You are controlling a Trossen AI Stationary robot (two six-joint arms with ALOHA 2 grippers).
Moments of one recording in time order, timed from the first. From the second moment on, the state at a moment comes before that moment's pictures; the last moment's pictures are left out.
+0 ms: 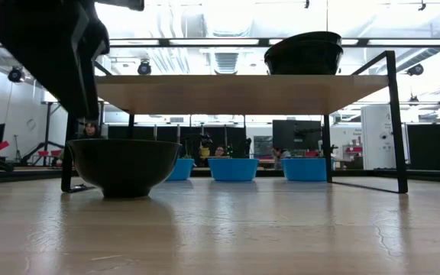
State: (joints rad) left arm -0.60 1.80 1.37 -0.95 -0.36 -0.85; right arm 0.62 1.13 1.53 -1.35 0.62 0.67
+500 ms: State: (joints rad) left arm -0.54 1.80 1.26 -0.84 -0.34 -0.83; right arm 0.62 1.13 1.53 -1.35 0.62 0.70
